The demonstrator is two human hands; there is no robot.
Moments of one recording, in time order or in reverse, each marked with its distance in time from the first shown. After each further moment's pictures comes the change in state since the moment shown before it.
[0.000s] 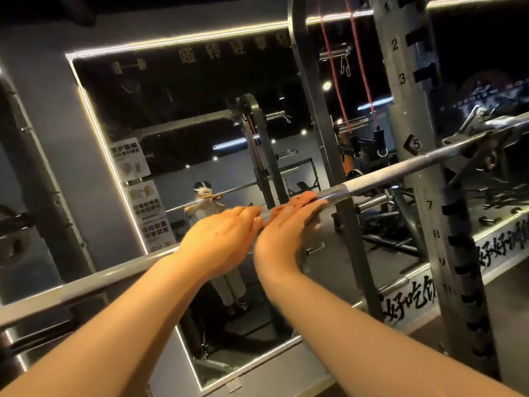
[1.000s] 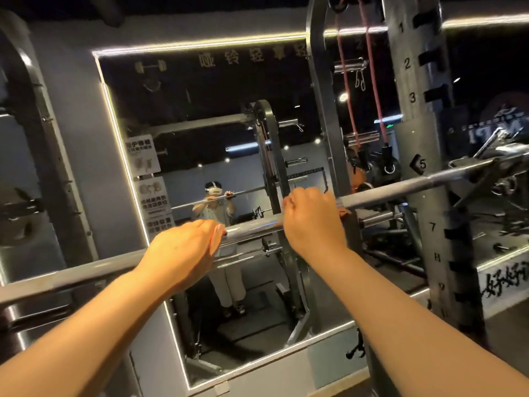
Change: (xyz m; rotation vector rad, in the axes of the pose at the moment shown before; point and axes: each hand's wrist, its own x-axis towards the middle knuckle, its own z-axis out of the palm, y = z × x) left_hand -0.028 -0.028 0.005 0.068 0.060 -0.209; right_hand 0.079 -0.059 -0.049 -1.402 -0.533 -0.543
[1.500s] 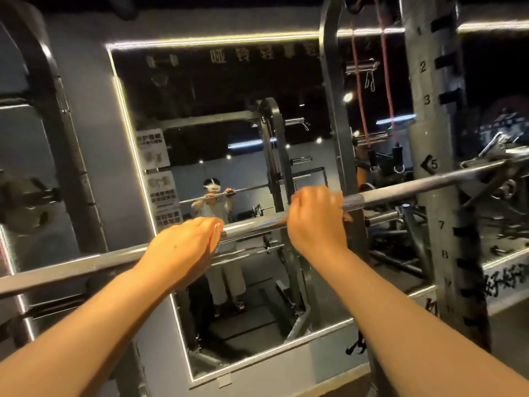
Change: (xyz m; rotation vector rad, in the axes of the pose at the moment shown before) left_hand -0.037 -0.034 -0.011 -0.040 0.052 0.032; right_hand -0.015 -0.038 0.016 -0.036 -0.010 0.040
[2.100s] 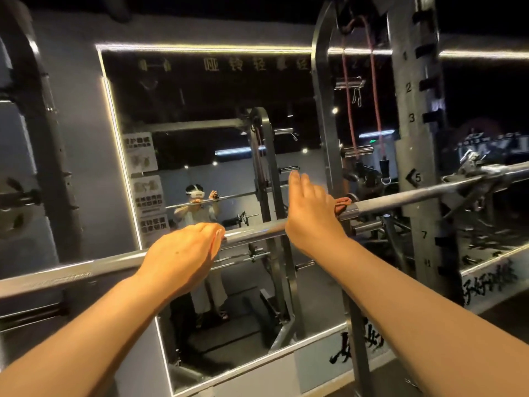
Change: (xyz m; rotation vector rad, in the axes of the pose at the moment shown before) left_hand -0.001 -0.004 0.001 -0.033 0.041 0.037; right_hand 0.008 -0.030 -0.036 -0.217 -0.208 -0.100
